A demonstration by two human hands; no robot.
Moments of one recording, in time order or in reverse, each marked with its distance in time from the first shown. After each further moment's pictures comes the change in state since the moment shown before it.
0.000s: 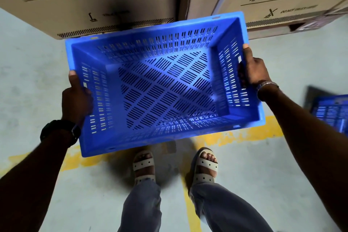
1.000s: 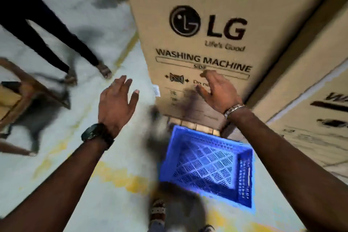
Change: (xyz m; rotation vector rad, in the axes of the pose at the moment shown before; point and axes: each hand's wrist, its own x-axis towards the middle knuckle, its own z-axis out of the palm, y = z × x) left_hand -0.241 0.315 -0.312 0.791 0.607 0.808; right_hand -0.318 -0.478 -0.042 -0.568 -0.058 -1.417
